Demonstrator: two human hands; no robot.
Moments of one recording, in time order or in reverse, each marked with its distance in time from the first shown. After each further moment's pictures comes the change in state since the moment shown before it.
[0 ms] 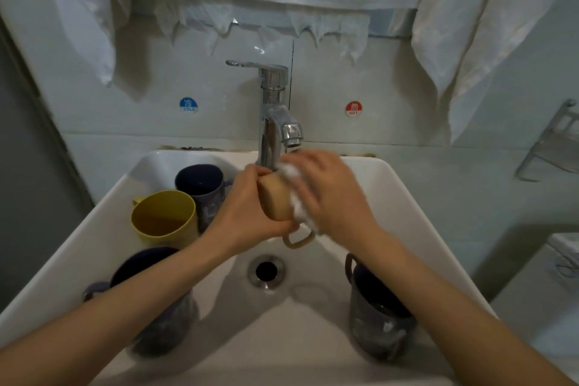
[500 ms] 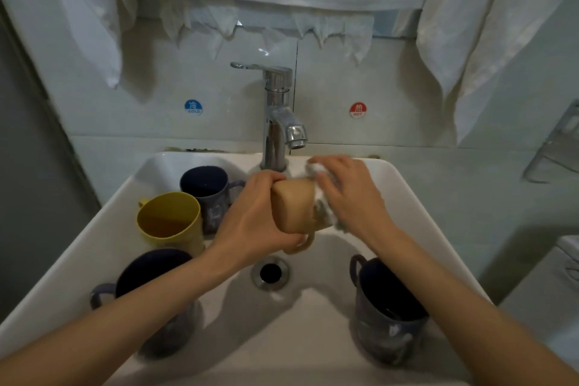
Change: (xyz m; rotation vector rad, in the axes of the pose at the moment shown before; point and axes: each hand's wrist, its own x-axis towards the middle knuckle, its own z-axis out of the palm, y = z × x) left_hand -0.004 0.001 0.003 0.135 -0.046 0.038; right_hand 0.001 0.021 0.000 0.144 -0.038 0.252
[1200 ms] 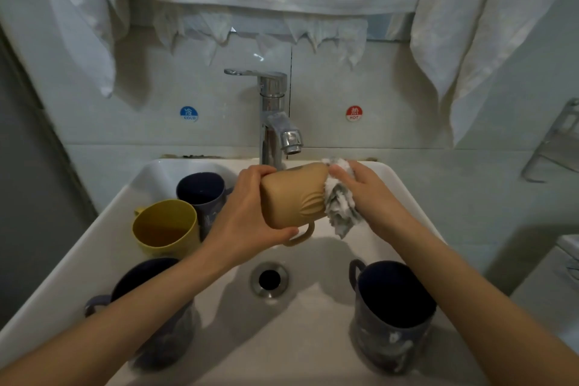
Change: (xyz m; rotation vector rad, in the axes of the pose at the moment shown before) left_hand 0.002 0.005 -0.008 -0.032 0.042 0.006; right_hand 0.006 0.002 -0.020 0.508 -0.089 0.451
